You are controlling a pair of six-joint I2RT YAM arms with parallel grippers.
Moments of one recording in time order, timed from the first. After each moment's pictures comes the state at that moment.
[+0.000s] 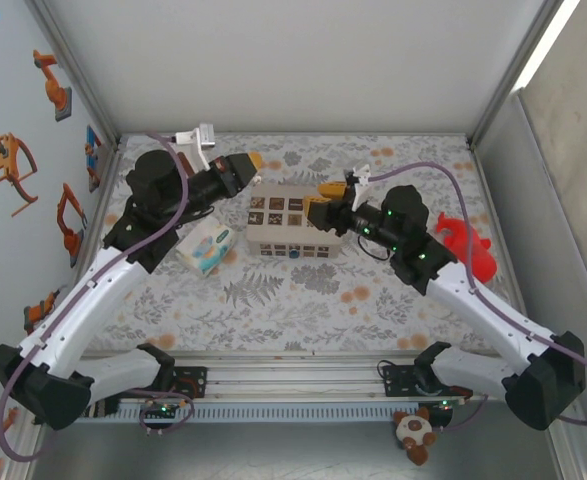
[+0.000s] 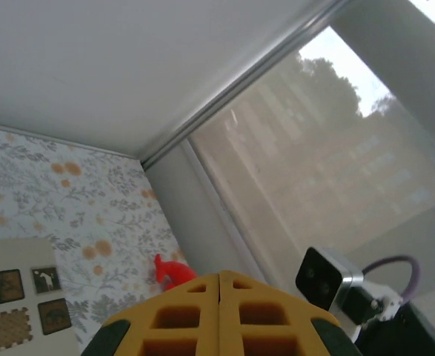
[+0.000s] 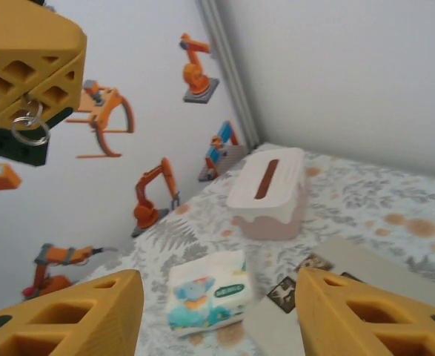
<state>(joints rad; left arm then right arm) -0.58 1.14 1.20 -0.12 0.38 -0.76 0.63 1.10 0.89 0.16 -0.41 0.36</state>
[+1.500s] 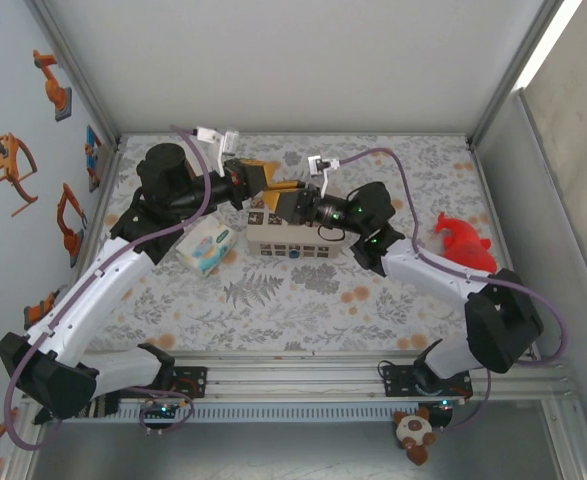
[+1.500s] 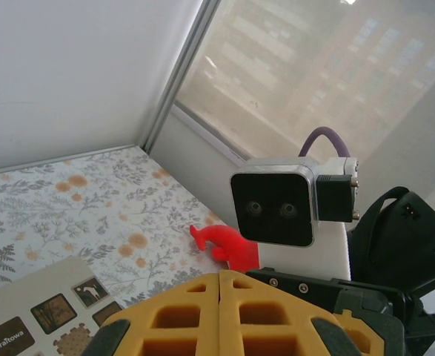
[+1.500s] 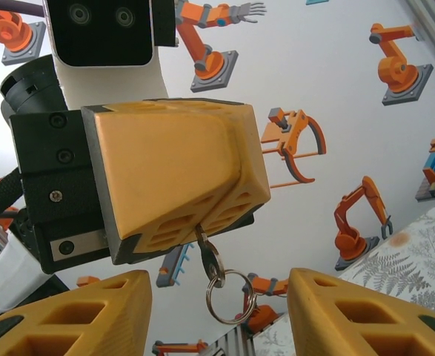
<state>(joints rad) -0.57 1.20 1.23 -0.15 0.55 -0.40 0.70 1.45 0.95 0.83 -0.70 0.89</state>
